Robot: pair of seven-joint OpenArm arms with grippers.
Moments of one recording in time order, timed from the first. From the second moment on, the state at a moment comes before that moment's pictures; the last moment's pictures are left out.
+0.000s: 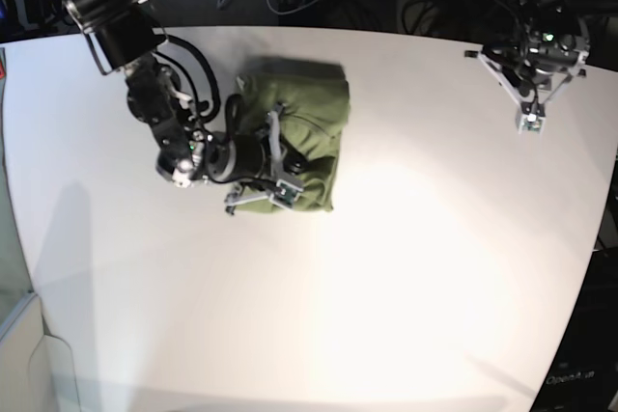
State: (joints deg) left arm 18.7 -1.6 -29.0 109.6 0.9 -28.6 66.8; right arm 10.6 12.2 -25.9 74.6 6.4 41.1 -31.4
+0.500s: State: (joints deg) left arm 18.2 -1.2 -28.7 109.6 0.8 -28.6 66.8; right arm 8.7 16.1 -25.5 95.4 6.1 41.1 -39.8
